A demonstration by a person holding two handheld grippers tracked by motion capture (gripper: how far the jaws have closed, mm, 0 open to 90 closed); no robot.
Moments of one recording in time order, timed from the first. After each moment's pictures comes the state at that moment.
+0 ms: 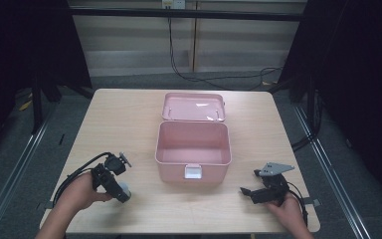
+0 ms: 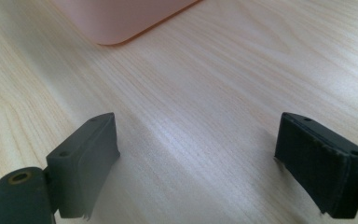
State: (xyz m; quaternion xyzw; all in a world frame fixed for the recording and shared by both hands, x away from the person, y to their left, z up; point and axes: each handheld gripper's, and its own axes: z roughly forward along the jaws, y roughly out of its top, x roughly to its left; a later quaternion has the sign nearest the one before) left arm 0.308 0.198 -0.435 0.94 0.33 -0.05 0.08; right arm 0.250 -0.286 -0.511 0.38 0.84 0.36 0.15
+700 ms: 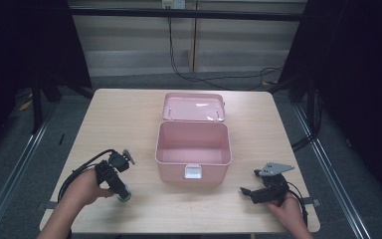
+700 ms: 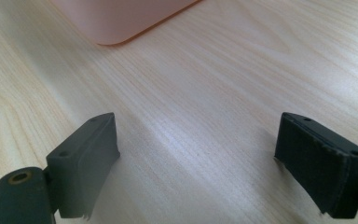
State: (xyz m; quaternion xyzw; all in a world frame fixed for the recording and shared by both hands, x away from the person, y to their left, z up) left arm 0.315 0.189 -0.430 0.94 0.33 -0.05 0.05; right arm 0.250 -0.286 -0.511 0.38 0.84 0.36 0.15
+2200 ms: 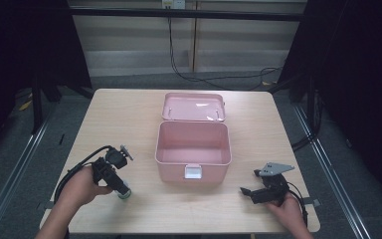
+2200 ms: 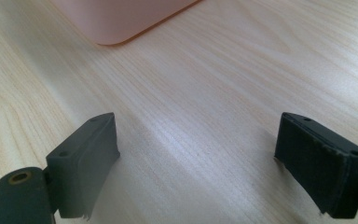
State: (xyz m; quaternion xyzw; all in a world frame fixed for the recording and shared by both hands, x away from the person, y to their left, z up) left arm 0.311 0.190 -0.403 0.94 0.34 -0.04 0.09; right arm 0.250 -0.286 -0.511 0.38 0.84 0.36 0.15
